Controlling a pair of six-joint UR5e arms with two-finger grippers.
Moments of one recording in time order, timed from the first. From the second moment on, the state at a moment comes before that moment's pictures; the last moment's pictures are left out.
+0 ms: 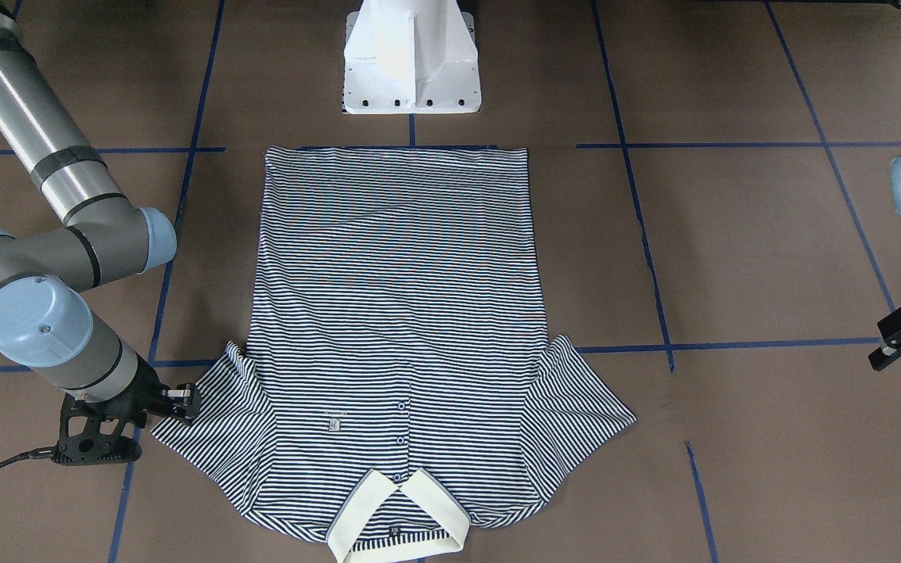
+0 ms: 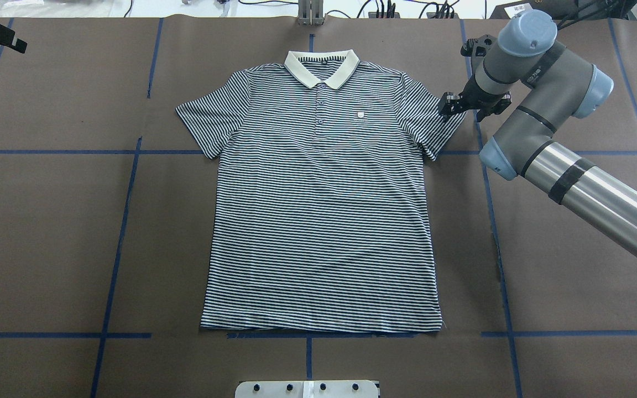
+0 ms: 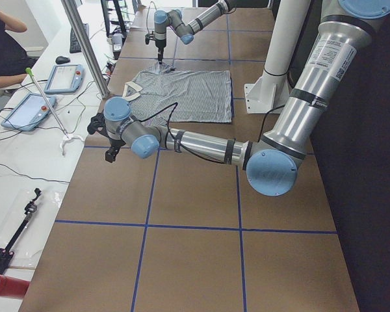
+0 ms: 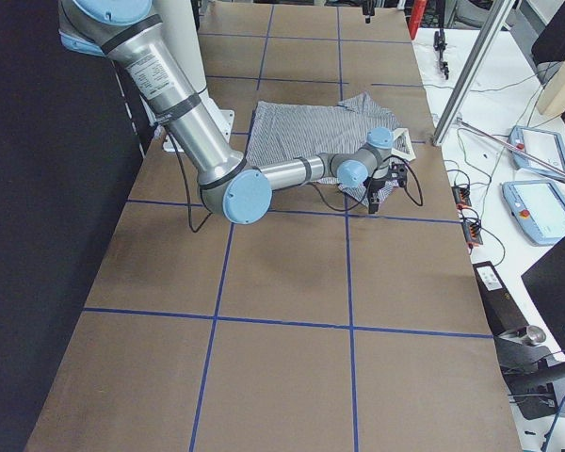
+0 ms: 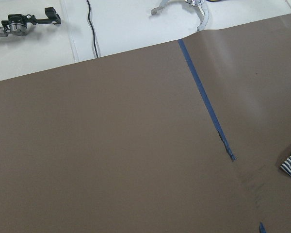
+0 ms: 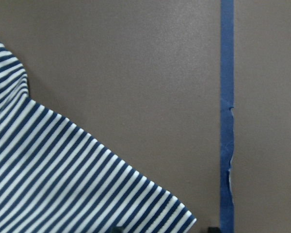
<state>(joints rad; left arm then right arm) -1.33 -1.98 -1.32 -2.15 -2.34 -0.38 0.93 -0.93 1.10 -1.13 2.06 0.84</state>
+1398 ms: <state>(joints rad) -1.34 -1.98 -1.32 -2.15 -2.34 -0.38 0.86 -0.89 1.27 -1.12 2.05 0.80</state>
